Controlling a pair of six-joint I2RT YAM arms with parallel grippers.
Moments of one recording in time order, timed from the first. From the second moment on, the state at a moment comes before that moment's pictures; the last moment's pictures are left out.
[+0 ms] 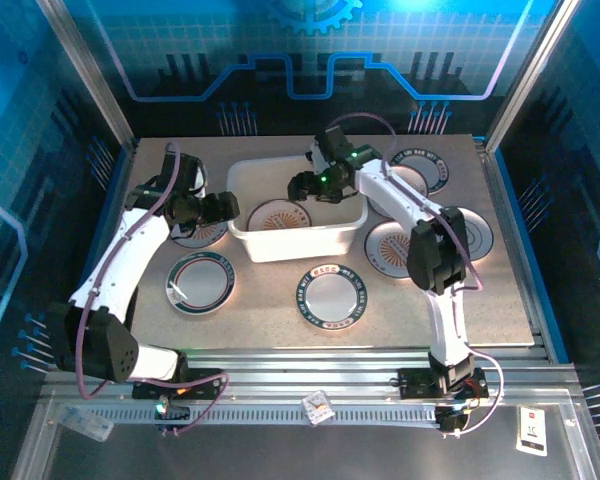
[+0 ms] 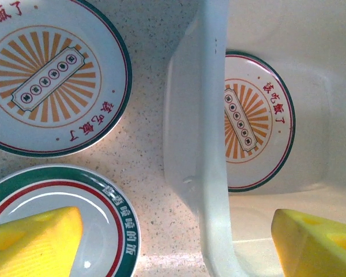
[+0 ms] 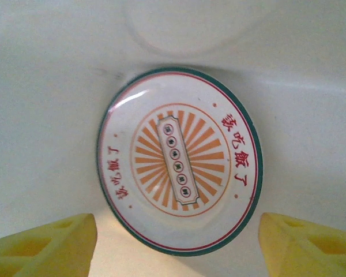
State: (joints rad) left arm -0.13 1.38 1.29 -0.90 0.12 -0.43; right arm 0.50 2.11 1.96 -0.86 -0.33 0.41
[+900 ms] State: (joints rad) left arm -0.13 1.36 1.19 -0.84 0.25 -0.44; right arm 0.32 1.37 1.38 -0.90 -0.29 0.33
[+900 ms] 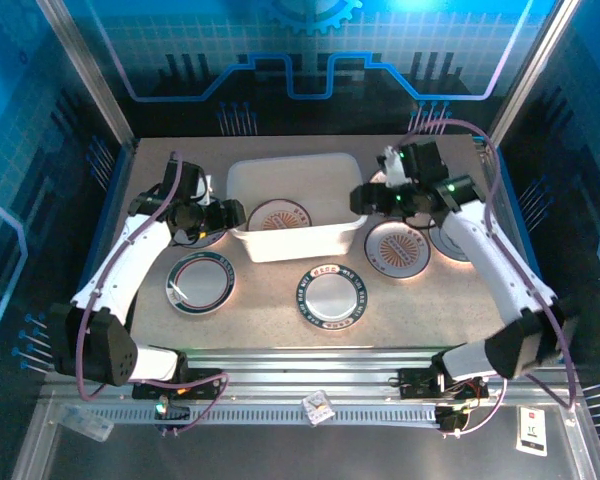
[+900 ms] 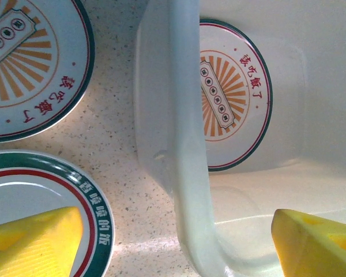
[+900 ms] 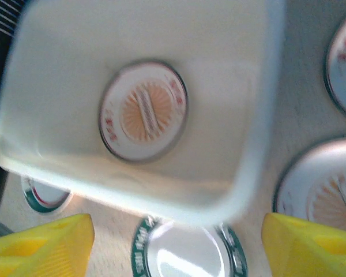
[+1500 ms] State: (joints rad) left arm -0.13 1.33 1.16 -0.78 0.27 -0.46; right arm 0.28 1.30 0.74 -0.65 -0.38 0.45
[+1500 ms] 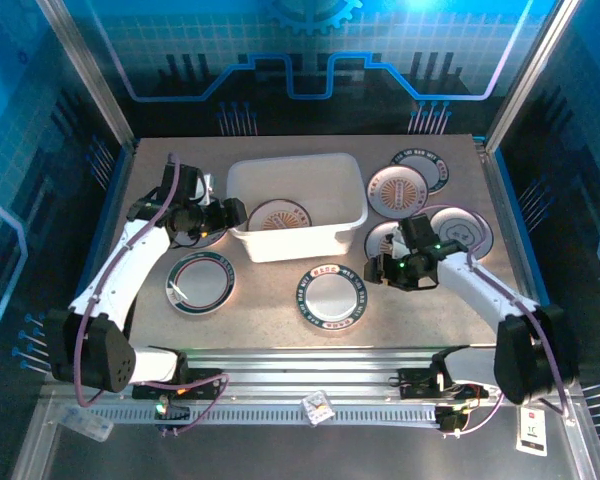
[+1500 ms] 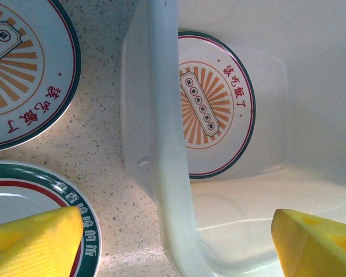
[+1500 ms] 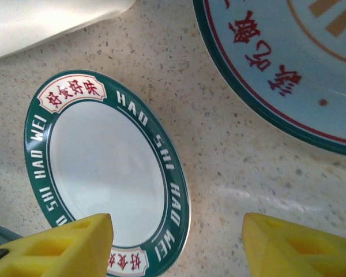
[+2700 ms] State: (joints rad) left arm -0.13 1.33 1.16 -0.79 0.25 -0.46; right arm 0.35 1.55 0.72 -0.45 -0.39 0.44
